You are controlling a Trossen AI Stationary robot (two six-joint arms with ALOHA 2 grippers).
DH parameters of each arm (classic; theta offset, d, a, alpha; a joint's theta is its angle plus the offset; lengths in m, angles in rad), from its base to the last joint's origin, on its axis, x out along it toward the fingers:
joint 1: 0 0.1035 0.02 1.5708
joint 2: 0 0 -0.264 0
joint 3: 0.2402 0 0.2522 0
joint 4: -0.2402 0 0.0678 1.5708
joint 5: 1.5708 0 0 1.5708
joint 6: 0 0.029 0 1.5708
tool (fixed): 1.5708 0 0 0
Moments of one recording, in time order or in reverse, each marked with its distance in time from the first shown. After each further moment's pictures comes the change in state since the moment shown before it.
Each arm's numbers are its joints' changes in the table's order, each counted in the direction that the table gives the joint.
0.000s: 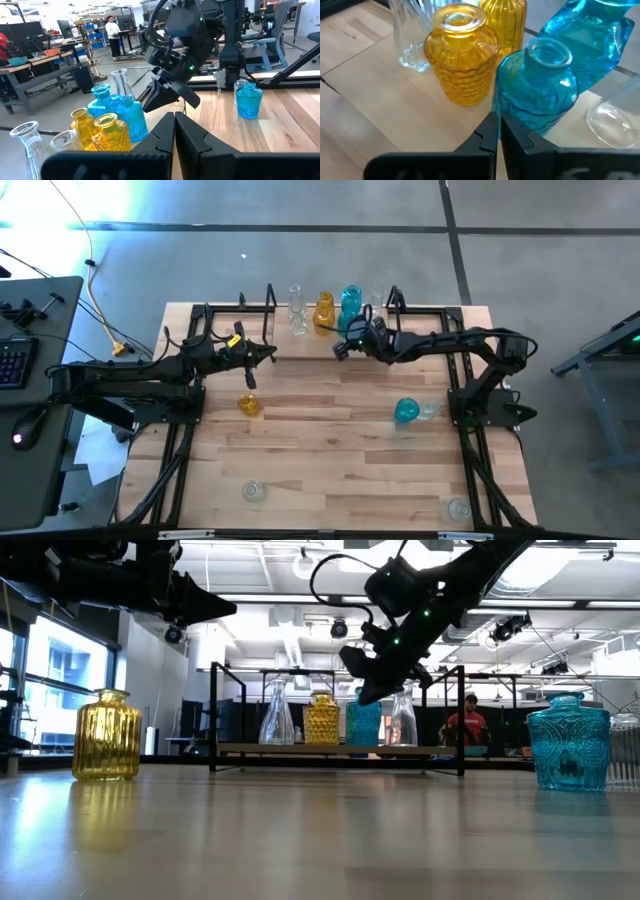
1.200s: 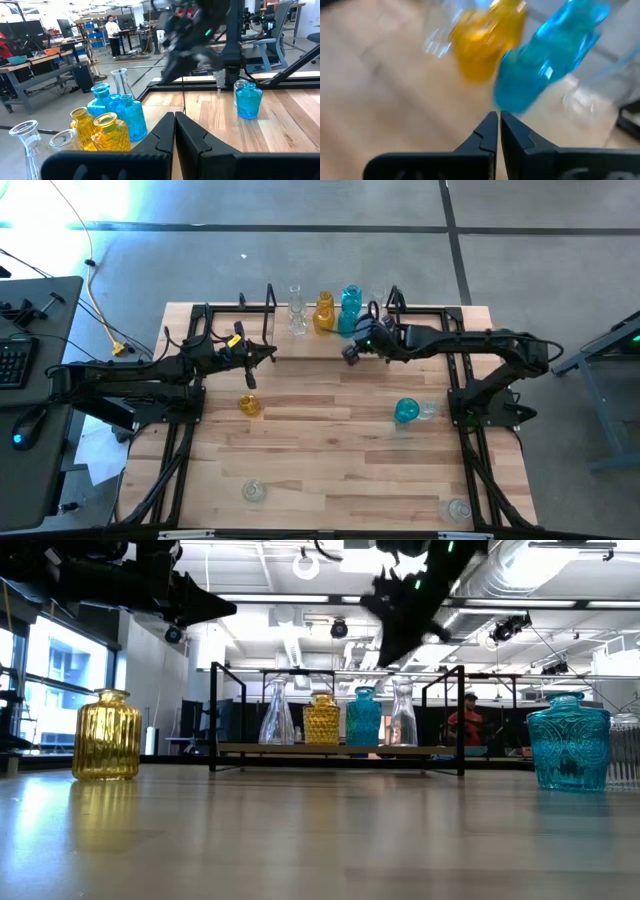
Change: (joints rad) left arm 0.000 0.000 0.000 -0.001 0.000 -0.006; right arm 0.082 0.161 0.154 -0.465 -0.029 0.049
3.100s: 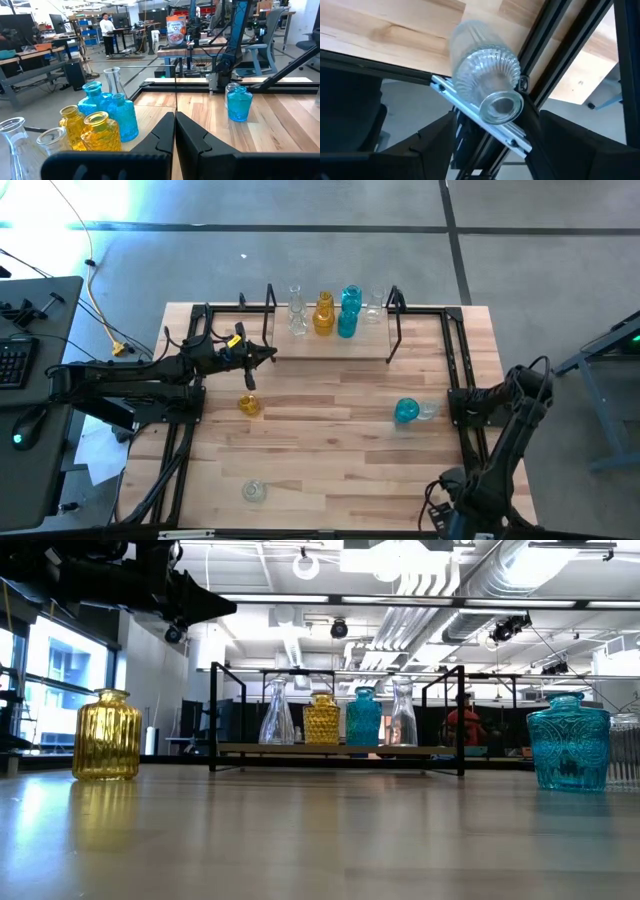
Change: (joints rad) left arm 0.000 0.000 0.000 -0.001 0.029 -0.048; right arm 1.281 -0.208 0.277 -0.732 -0.832 1.854
